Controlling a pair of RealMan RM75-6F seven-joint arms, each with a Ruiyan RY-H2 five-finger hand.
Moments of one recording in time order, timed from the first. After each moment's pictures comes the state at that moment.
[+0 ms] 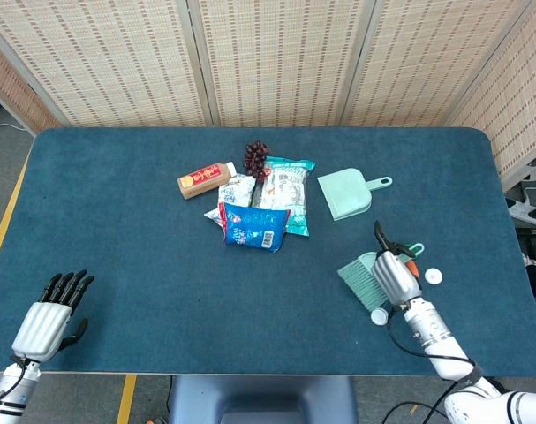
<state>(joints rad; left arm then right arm) -0.17 -1.26 0.04 -1.43 1.57 1.37 0.09 0.58 -1.34 -0.07 -1.64 -1.23 1.21 -1.65</state>
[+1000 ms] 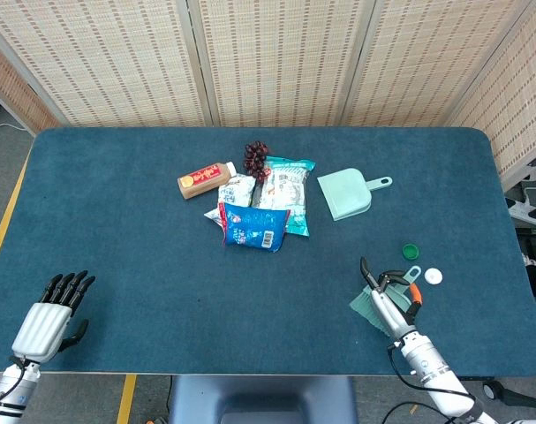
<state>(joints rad) -0.17 -1.25 0.05 -1.44 1.58 1.37 0.08 0.51 -1.39 -0.23 -1.64 -1.28 1.31 -2.15</state>
